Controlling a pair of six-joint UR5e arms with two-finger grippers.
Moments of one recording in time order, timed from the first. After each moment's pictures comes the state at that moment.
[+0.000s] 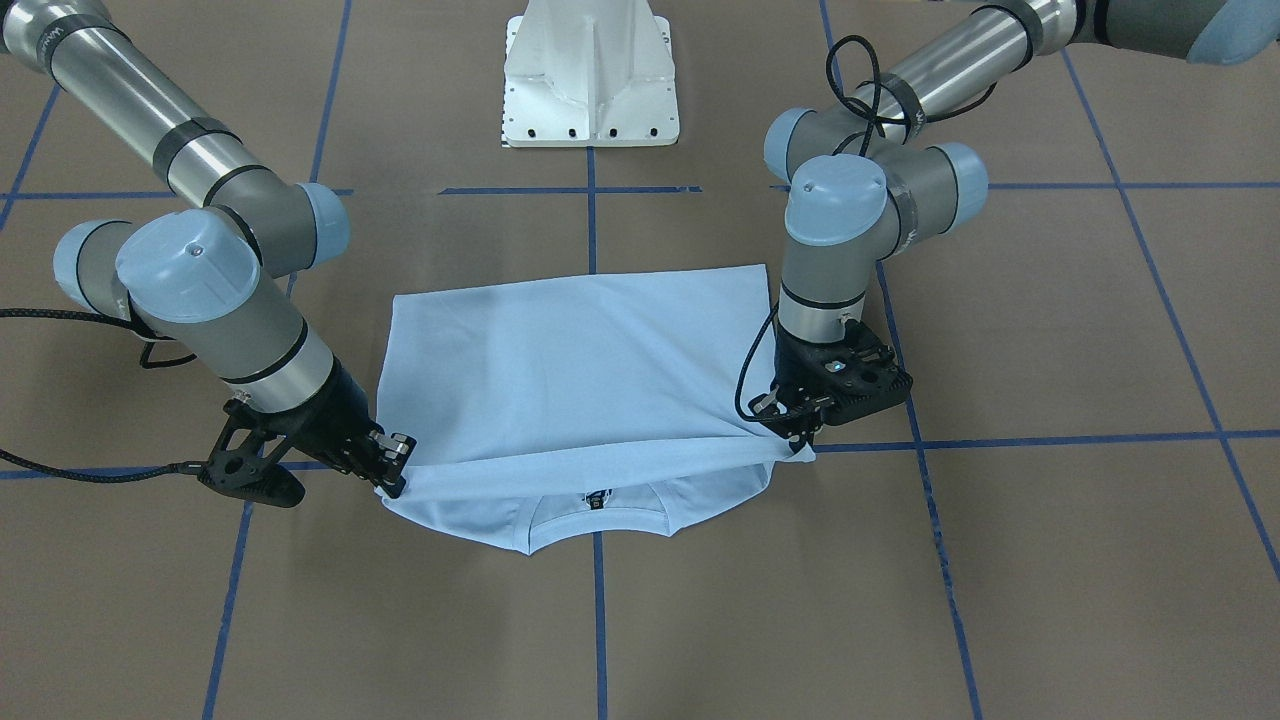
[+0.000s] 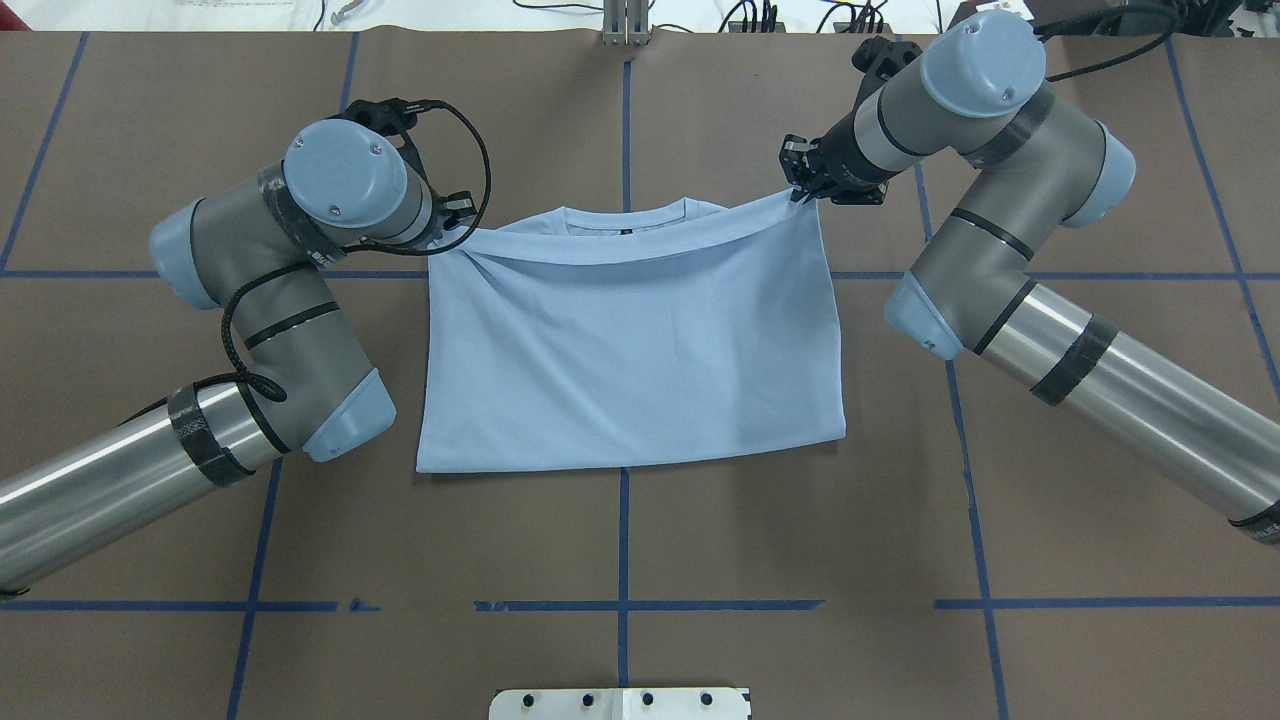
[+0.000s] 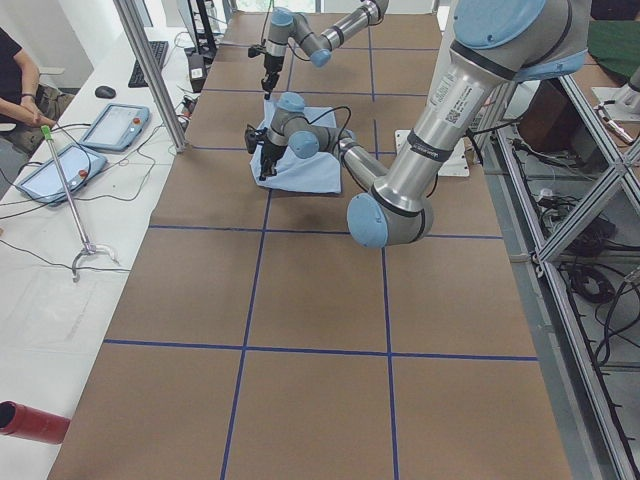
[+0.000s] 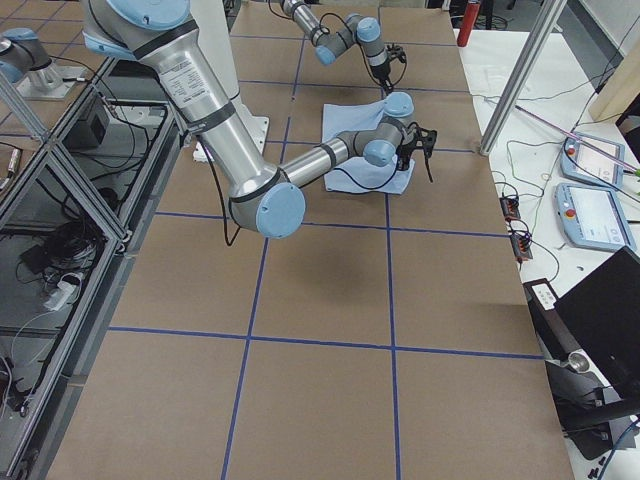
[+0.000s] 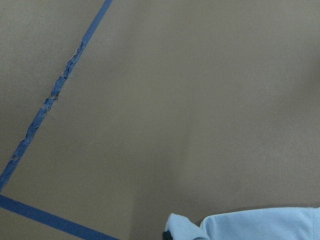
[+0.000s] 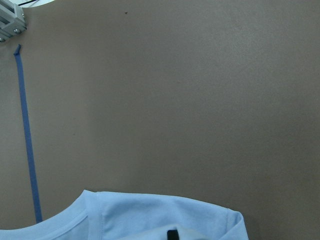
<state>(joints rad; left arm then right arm) -0.70 -2.20 -1.49 -1.83 -1.64 -1.41 0.85 -0.95 1.36 -1.02 2.01 1.39</state>
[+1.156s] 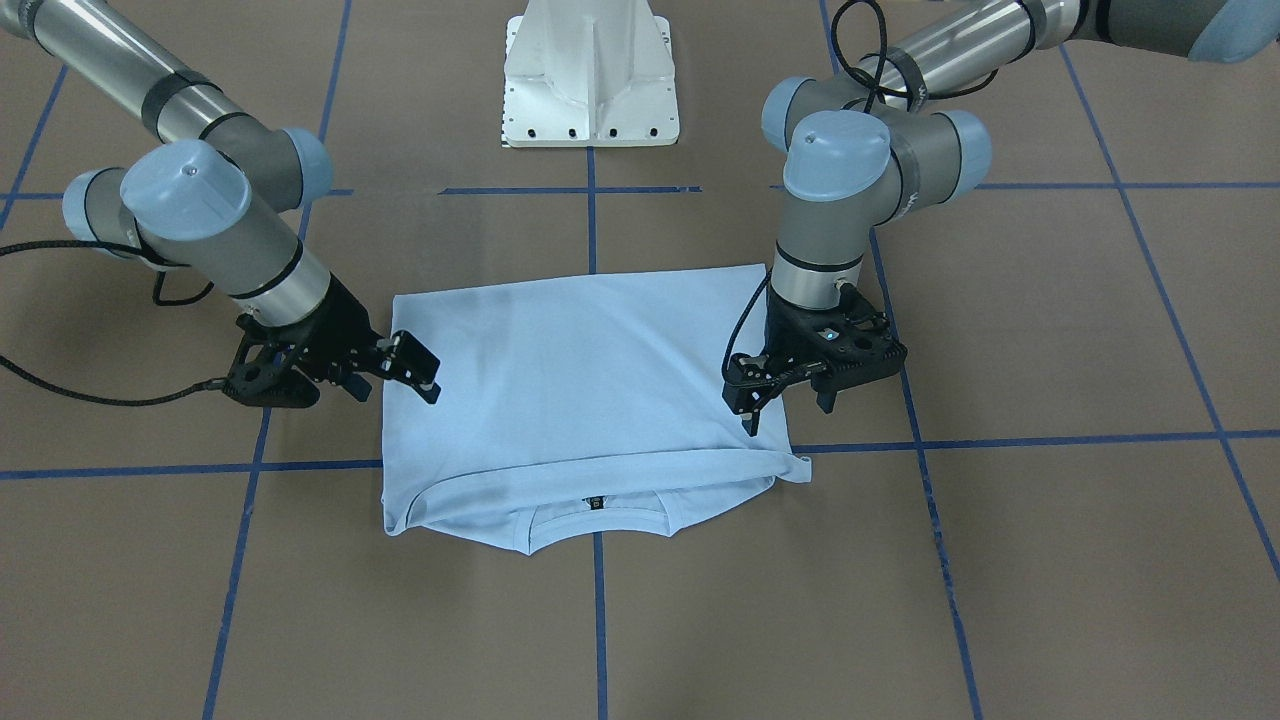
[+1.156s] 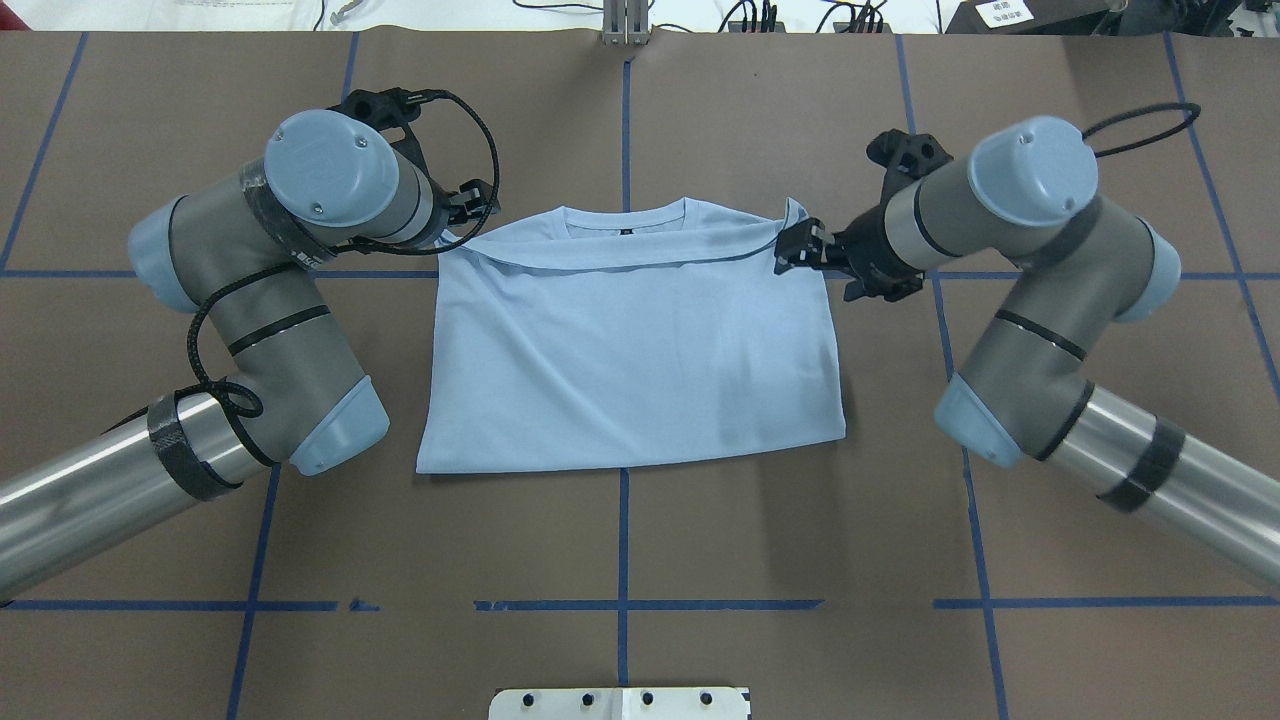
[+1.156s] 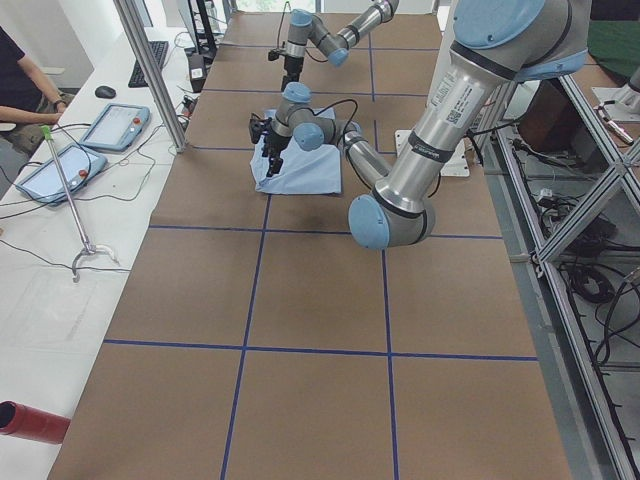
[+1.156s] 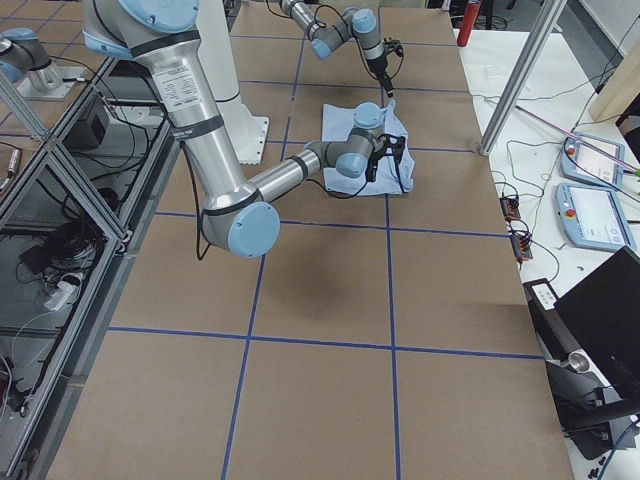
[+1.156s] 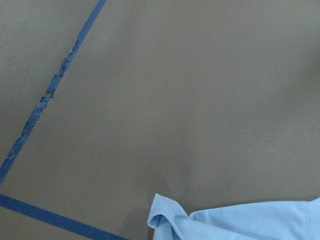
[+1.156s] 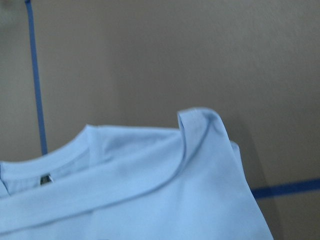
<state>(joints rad) -0.69 -2.19 -1.60 -1.79 -1.66 -1.41 0.73 -1.21 1.64 -0.97 2.03 1.41</state>
